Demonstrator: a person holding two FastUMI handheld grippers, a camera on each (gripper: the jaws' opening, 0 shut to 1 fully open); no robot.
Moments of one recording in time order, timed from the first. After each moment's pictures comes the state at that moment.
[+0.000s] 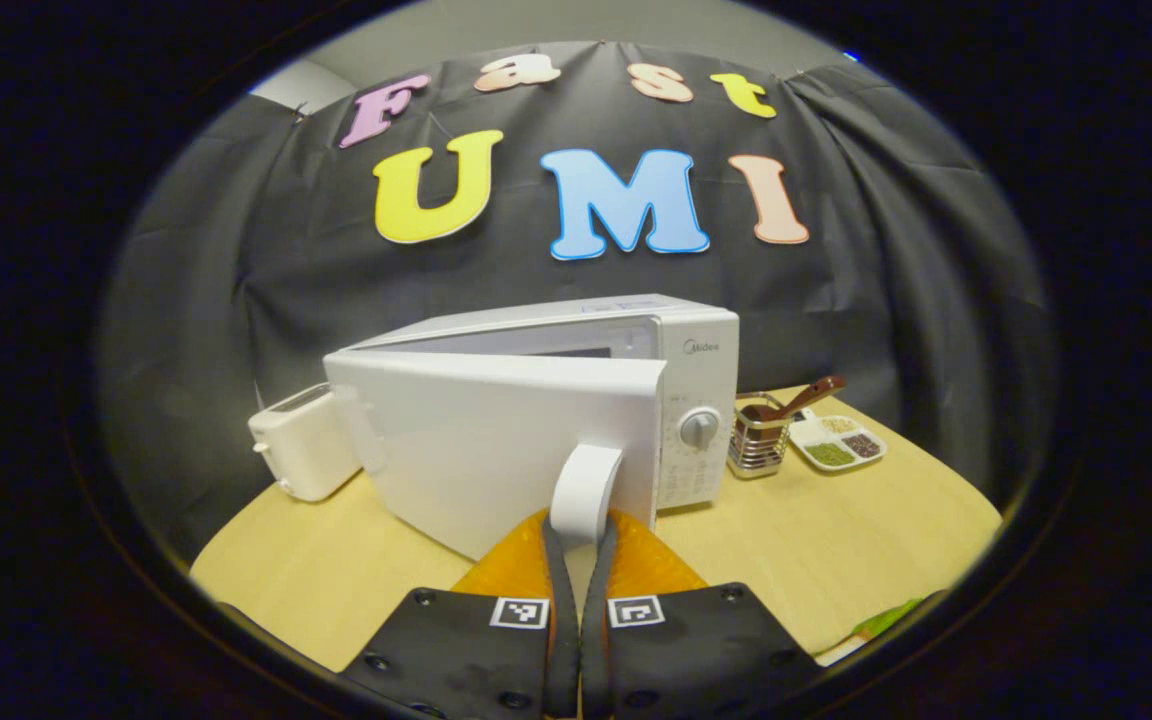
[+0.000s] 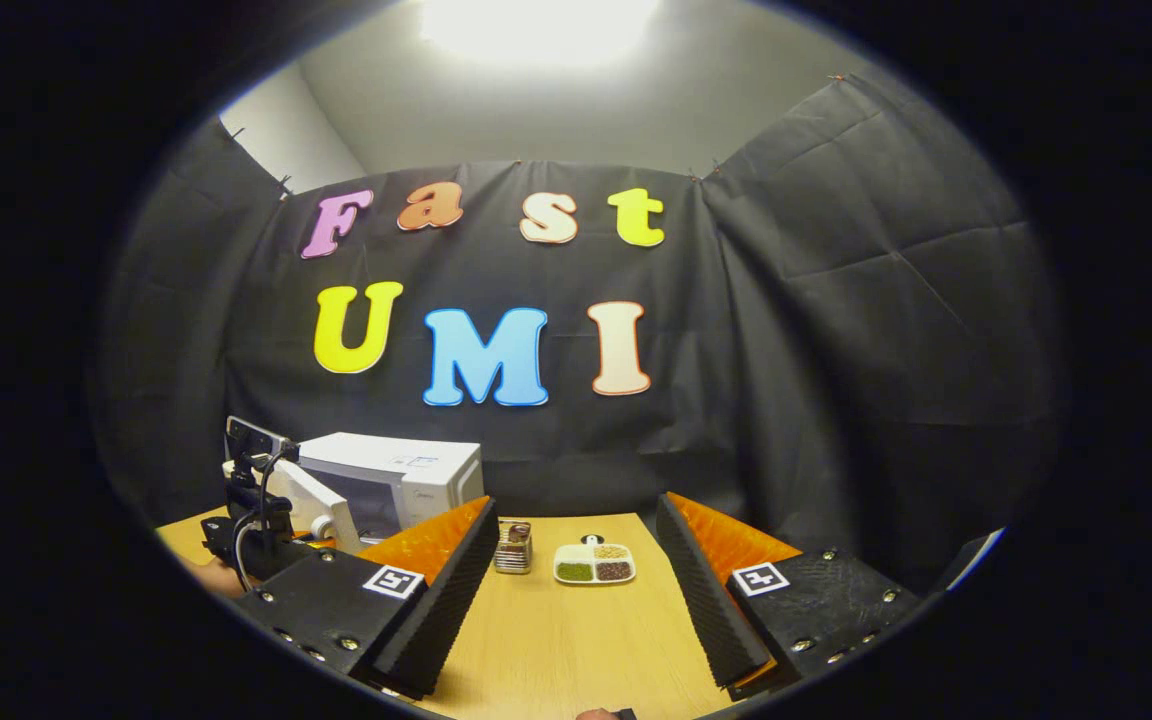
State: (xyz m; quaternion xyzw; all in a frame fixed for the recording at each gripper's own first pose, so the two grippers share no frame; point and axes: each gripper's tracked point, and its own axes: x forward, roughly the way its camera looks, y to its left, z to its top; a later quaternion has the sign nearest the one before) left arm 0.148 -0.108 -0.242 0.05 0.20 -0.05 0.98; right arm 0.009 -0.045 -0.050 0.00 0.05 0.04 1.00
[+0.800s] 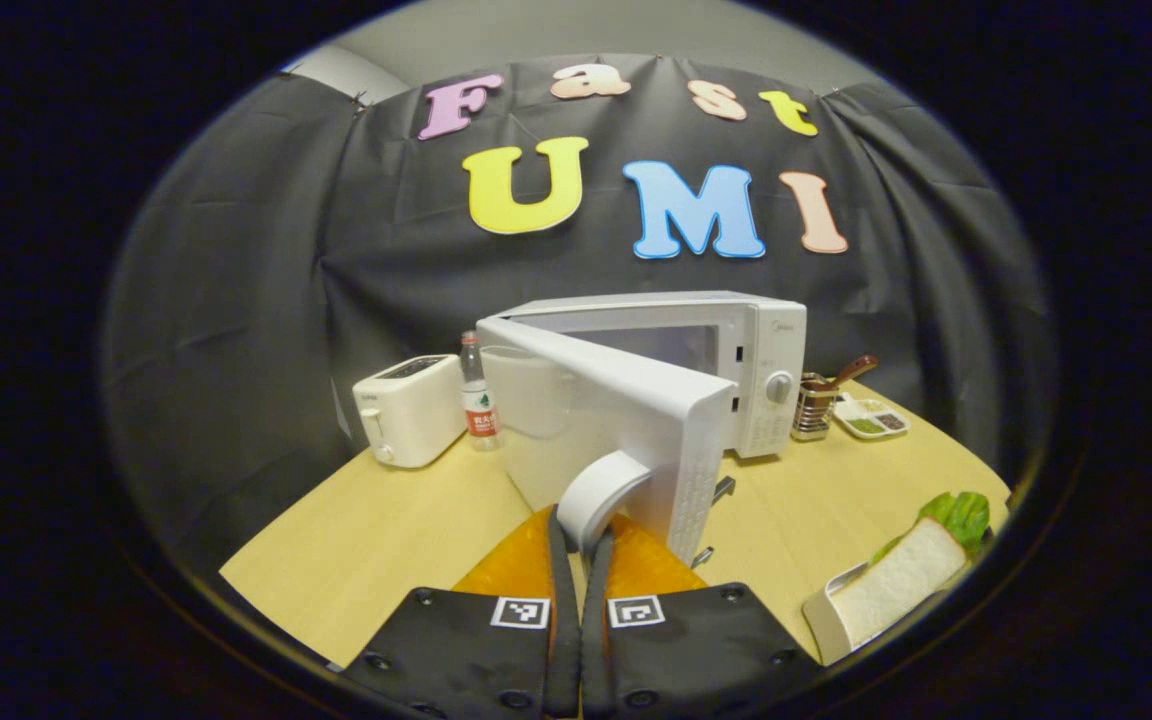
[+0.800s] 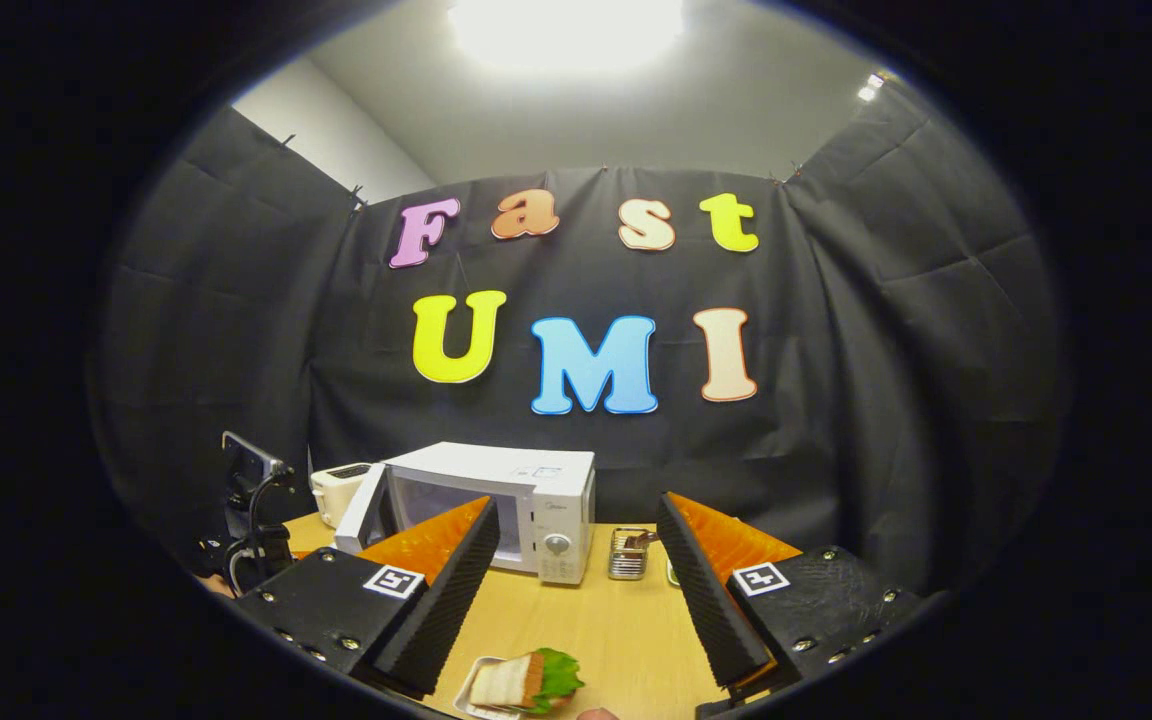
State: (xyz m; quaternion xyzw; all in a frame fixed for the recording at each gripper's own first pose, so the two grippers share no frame) left arm 0.063 0.034 -0.236 0.03 0.19 -0.03 0.98; right arm -0.014 0.102 -0.034 0.01 0.04 0.13 0.99
